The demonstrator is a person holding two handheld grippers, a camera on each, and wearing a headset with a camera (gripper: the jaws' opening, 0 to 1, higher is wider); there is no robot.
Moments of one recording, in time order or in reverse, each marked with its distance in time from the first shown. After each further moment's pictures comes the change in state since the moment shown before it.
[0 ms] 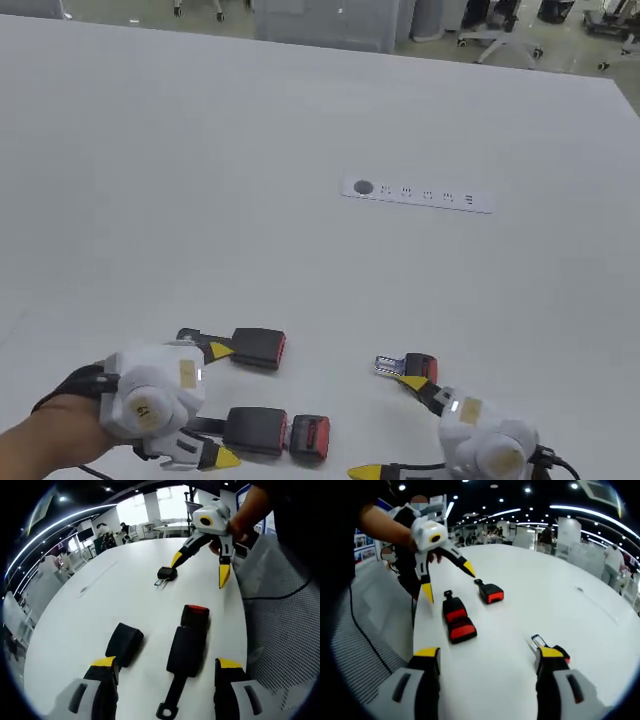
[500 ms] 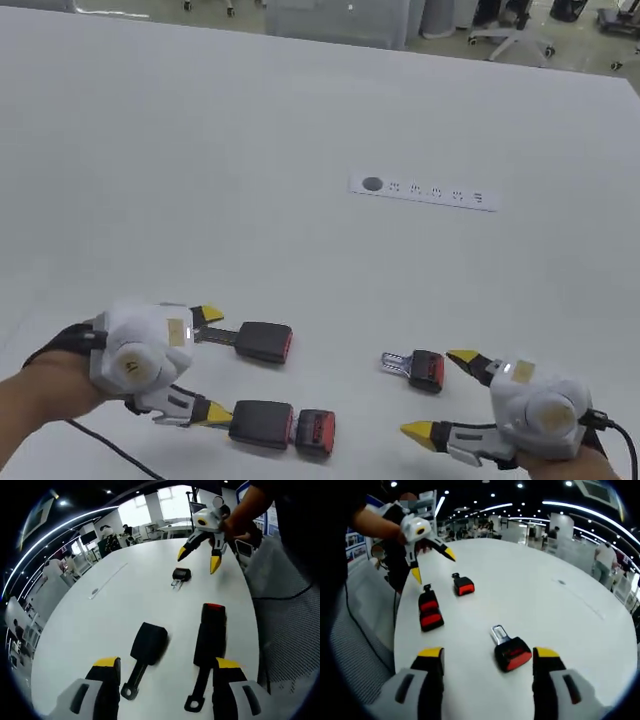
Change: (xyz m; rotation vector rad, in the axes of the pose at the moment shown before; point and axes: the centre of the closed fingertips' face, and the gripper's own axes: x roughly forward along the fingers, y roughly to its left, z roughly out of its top) left arm -0.009 0.046 0.004 0.046 0.009 0.041; right arm -0.008 -0.065 -0.008 -0.004 0.073 -0.063
